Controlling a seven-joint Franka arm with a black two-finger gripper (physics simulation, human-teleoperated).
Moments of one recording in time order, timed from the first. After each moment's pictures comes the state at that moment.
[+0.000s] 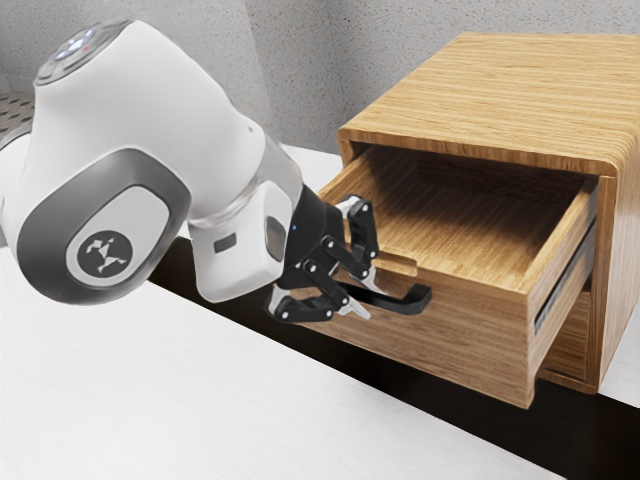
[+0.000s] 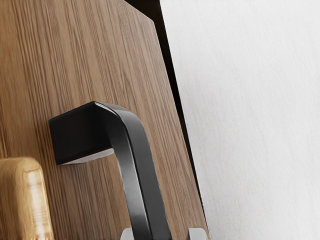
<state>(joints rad) -0.16 -0.36 -0.16 -1.98 -0.09 2.11 1.51</state>
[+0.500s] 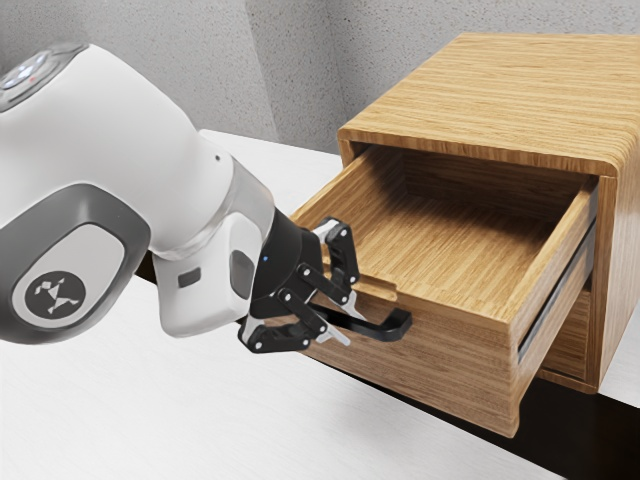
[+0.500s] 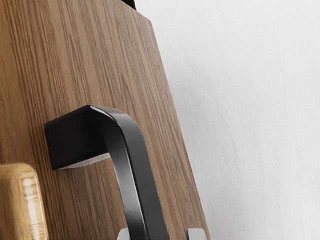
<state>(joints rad) -0.18 -0.47 -0.17 -2.08 -0.09 2.11 1.50</state>
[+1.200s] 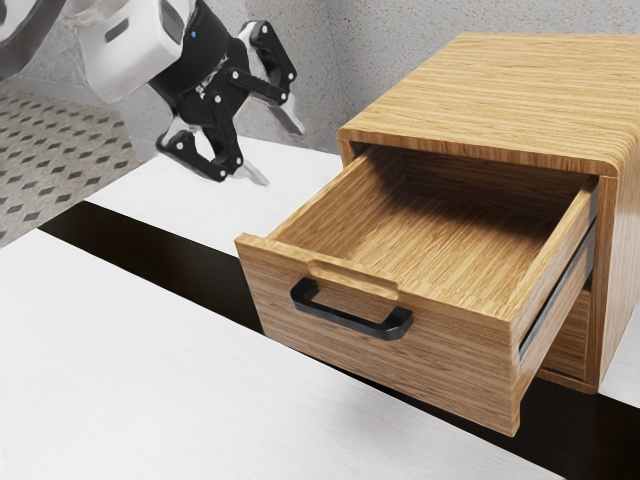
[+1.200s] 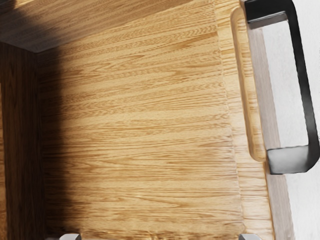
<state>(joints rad) 0.00 -0.24 -0.15 -1.48 -0.08 1.71 1.49</state>
